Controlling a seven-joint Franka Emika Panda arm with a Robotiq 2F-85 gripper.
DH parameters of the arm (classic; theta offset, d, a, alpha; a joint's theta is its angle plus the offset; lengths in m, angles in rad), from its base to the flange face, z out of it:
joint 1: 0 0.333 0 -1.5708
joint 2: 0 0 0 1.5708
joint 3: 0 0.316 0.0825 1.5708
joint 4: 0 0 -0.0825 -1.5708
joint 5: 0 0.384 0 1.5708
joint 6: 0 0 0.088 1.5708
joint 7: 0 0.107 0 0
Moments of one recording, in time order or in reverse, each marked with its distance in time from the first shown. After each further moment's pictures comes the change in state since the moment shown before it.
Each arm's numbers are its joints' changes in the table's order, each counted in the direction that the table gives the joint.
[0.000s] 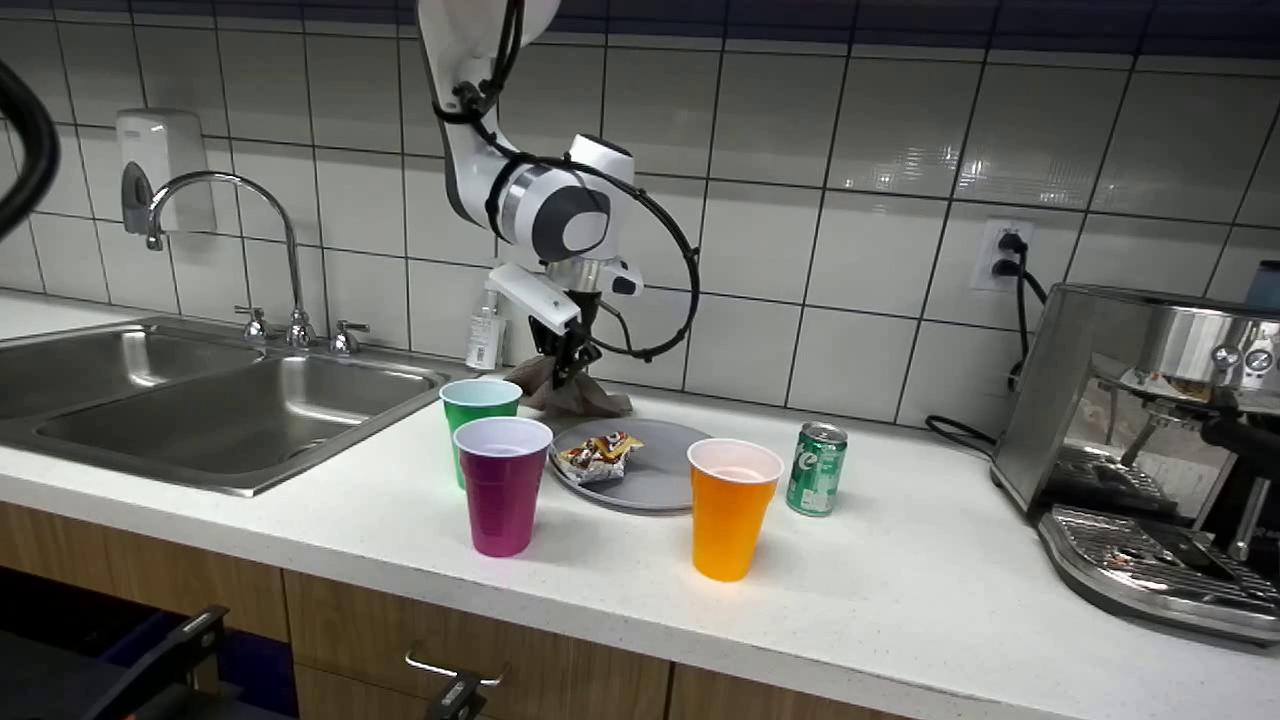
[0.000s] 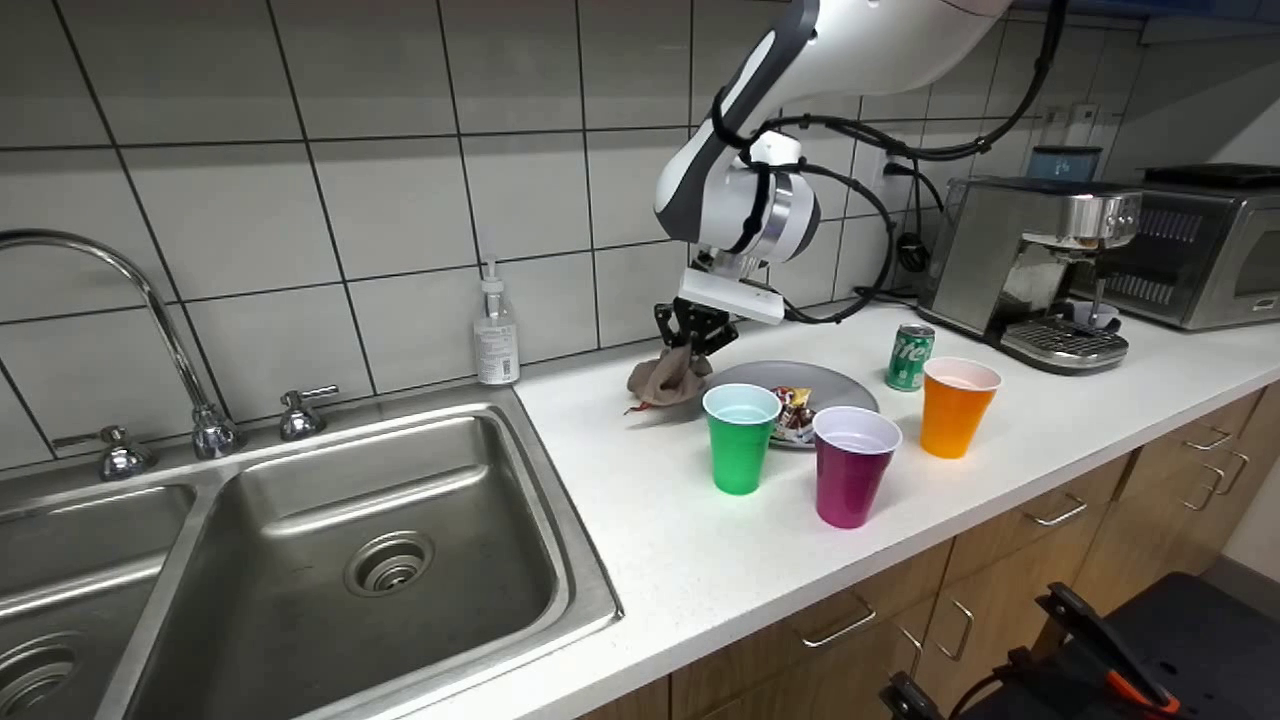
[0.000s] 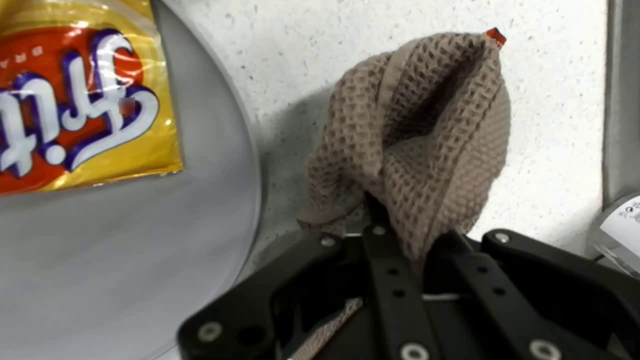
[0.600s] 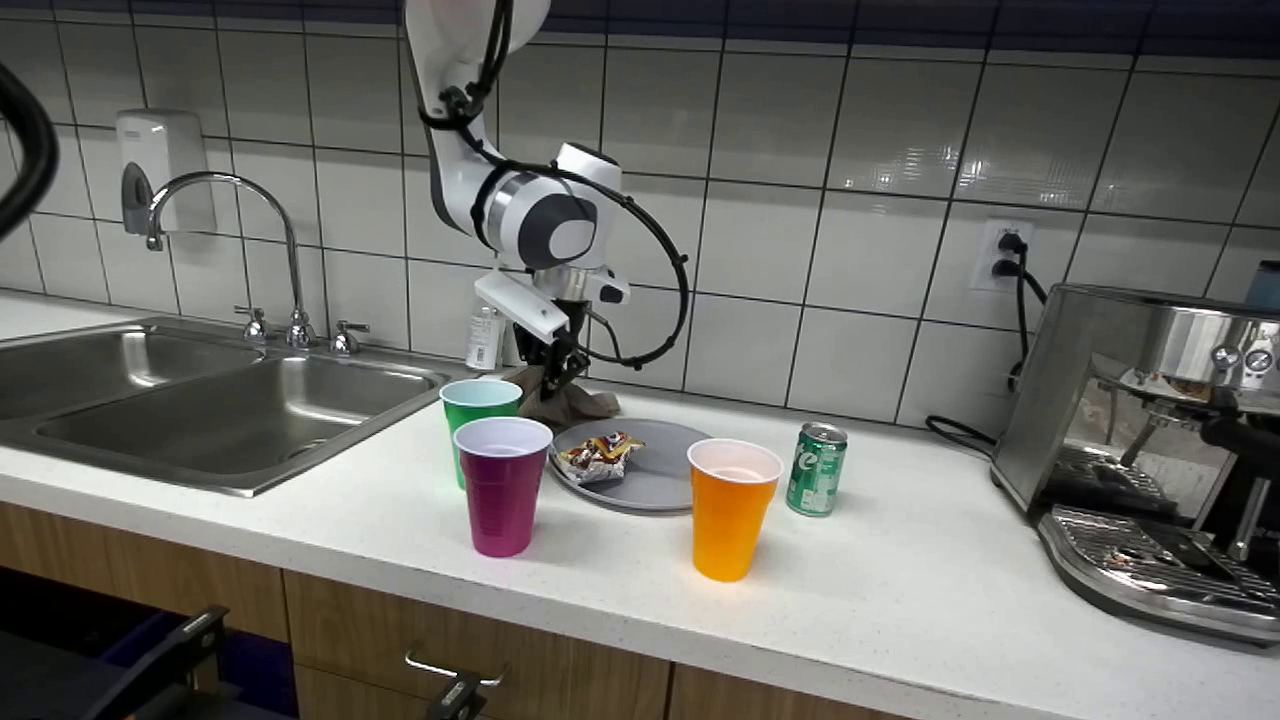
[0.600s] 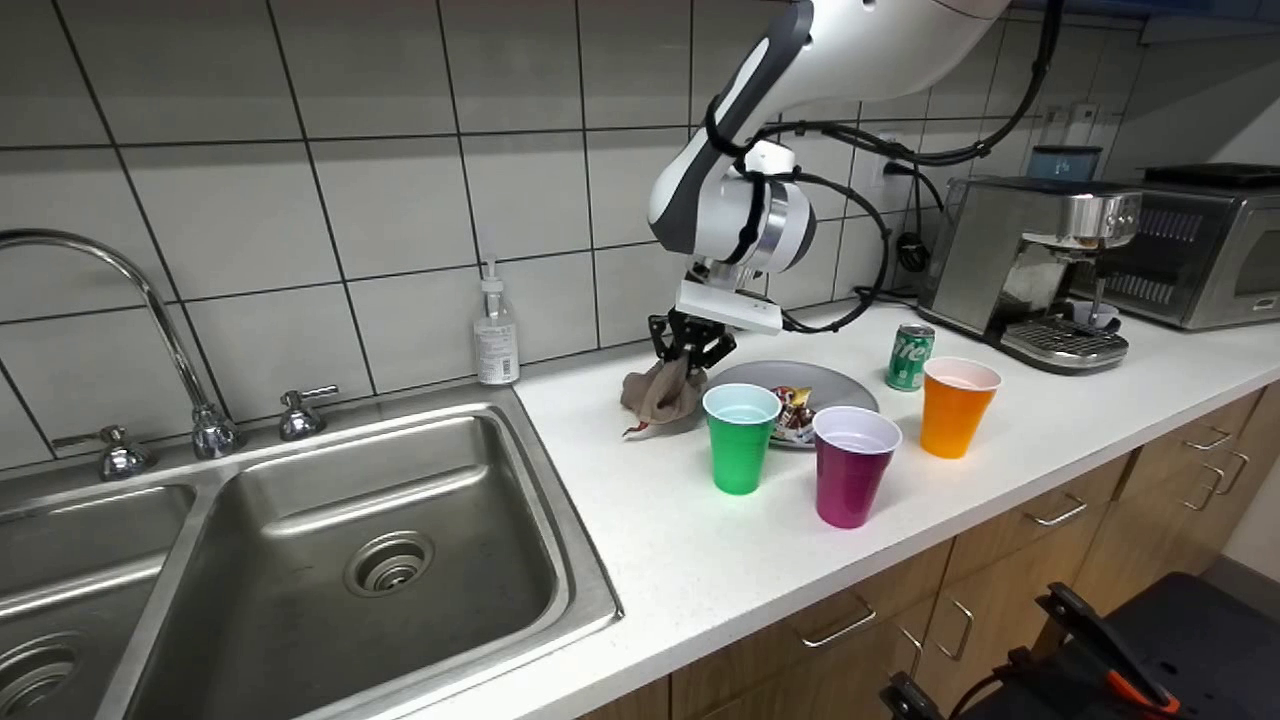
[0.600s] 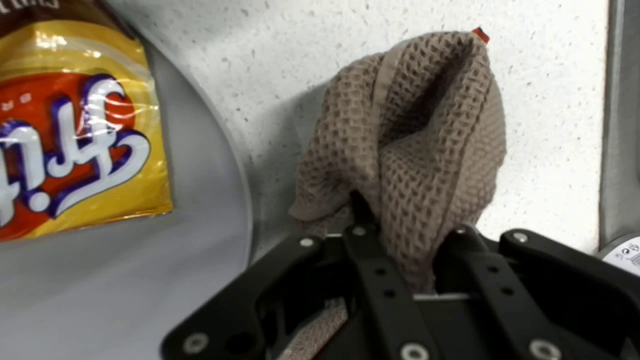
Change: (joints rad) arm 0.011 -0.002 0.009 -0.035 0.000 0.008 -0.023
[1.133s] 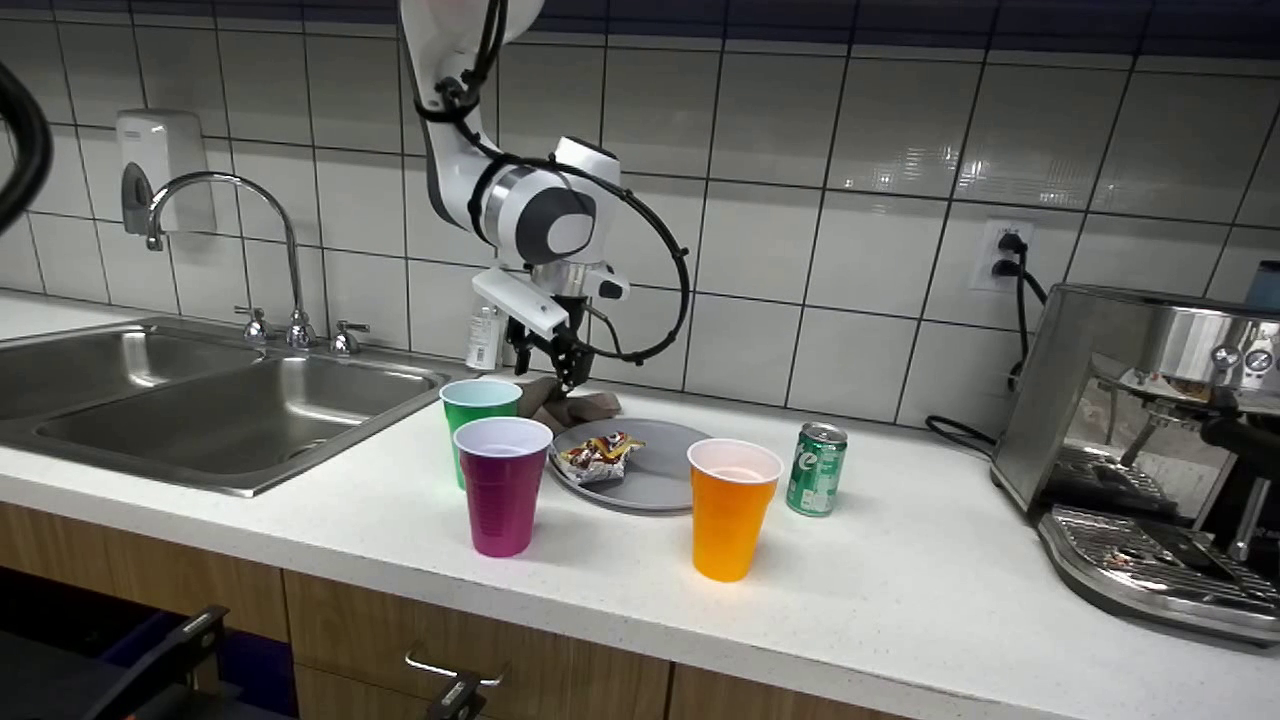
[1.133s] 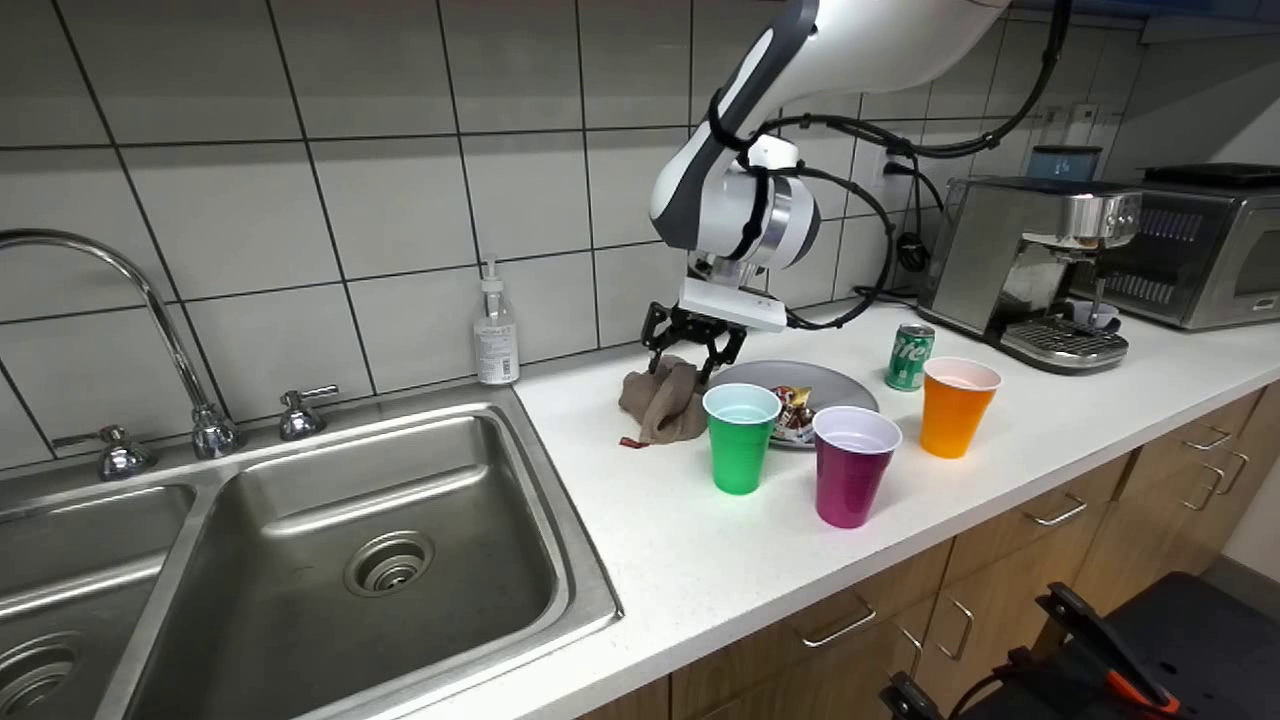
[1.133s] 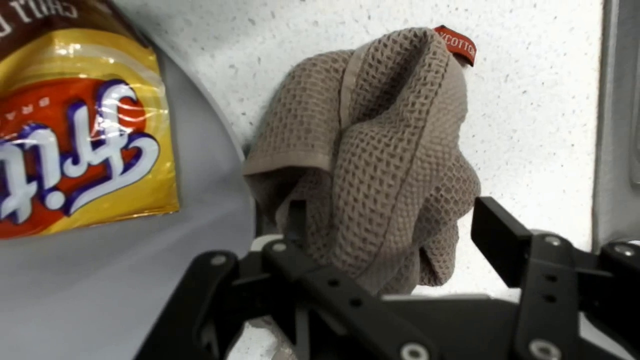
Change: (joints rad) arm -0.001 -0.026 0.000 -0.026 0.000 0.000 -0.013
